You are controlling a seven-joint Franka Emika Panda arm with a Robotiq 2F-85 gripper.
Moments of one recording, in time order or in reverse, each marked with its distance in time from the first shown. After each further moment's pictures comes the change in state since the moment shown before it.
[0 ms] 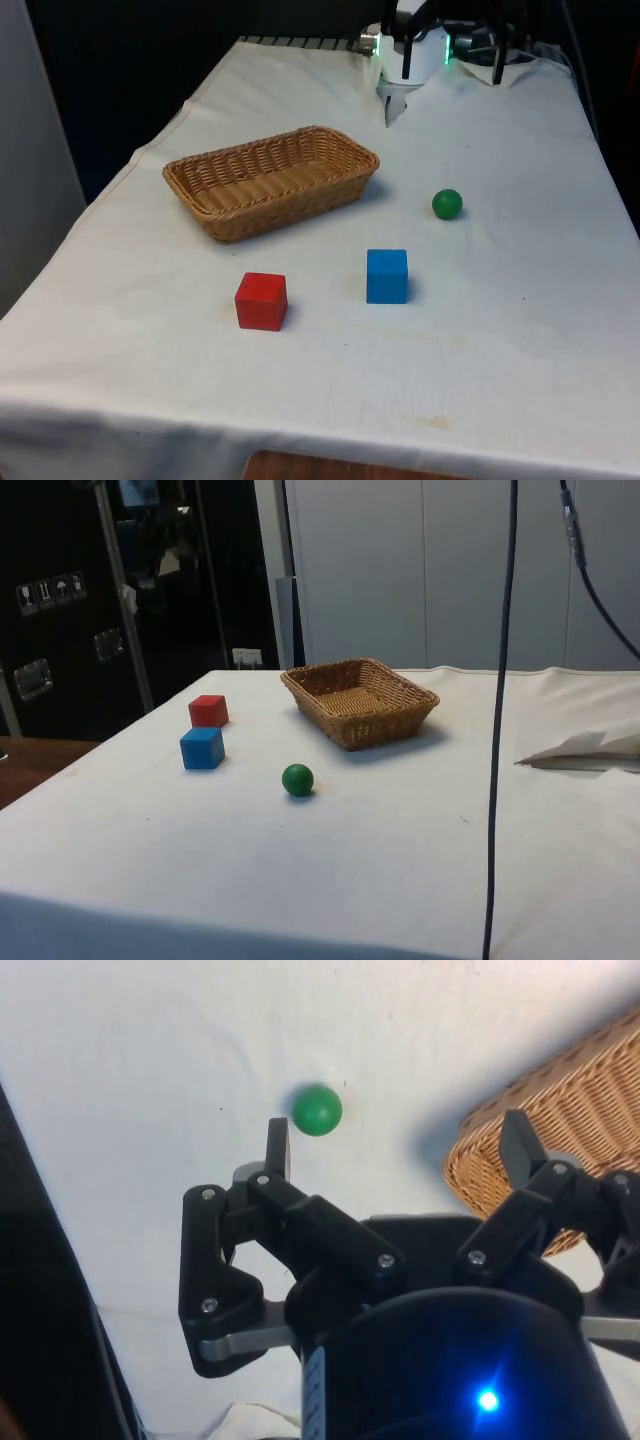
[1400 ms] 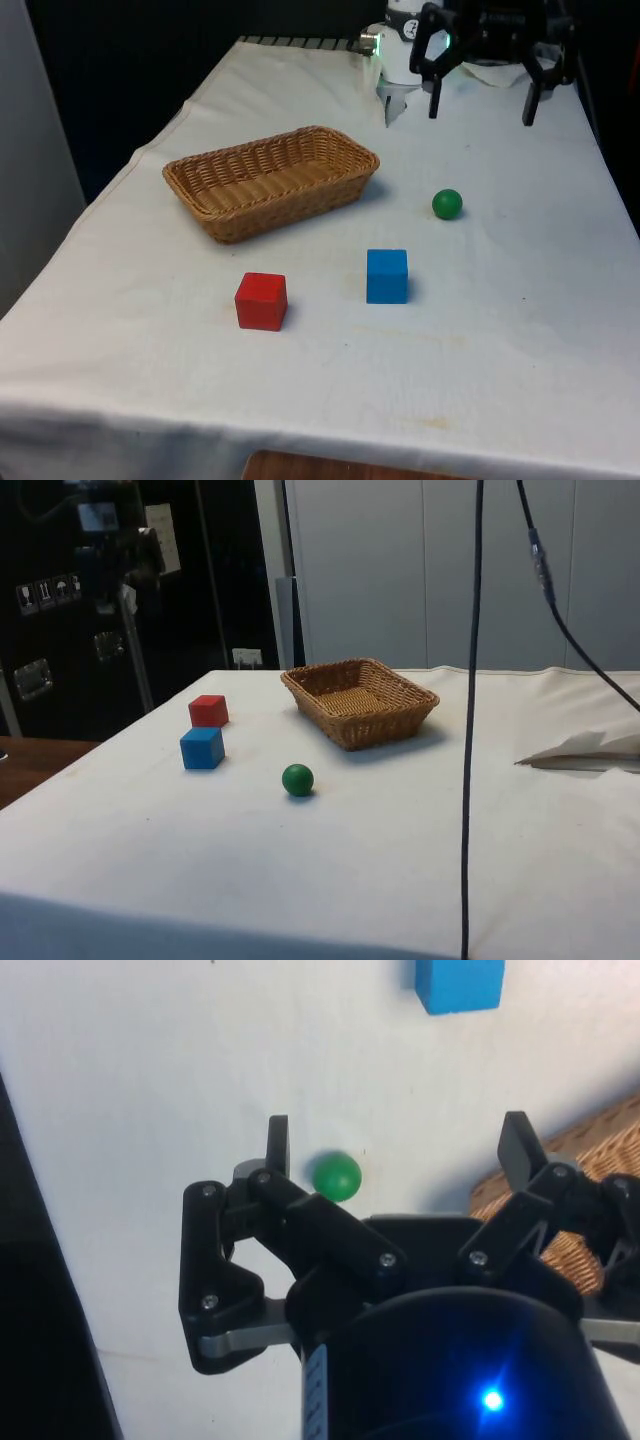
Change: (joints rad) arm 0.007 0.160 0.019 0.186 0.001 0.007 0.024
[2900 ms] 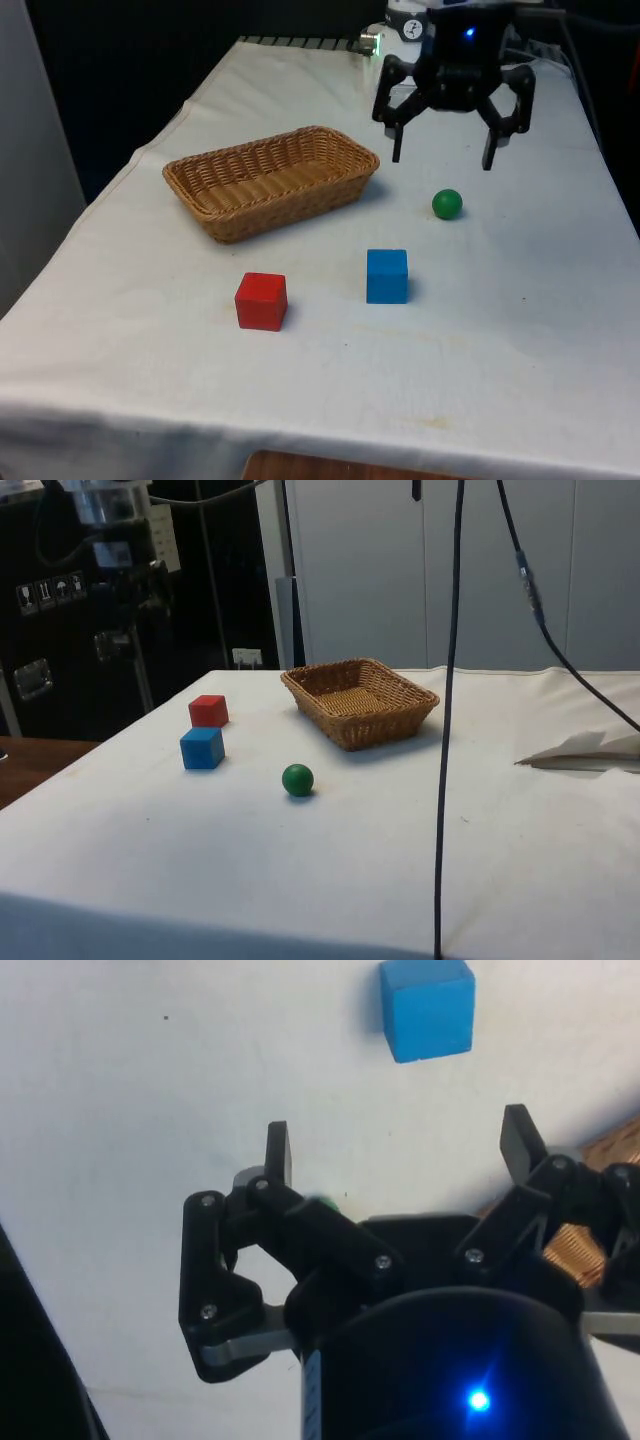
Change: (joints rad) arm -0.027 0.080 -0.034 0.007 0.042 0.064 -0.068
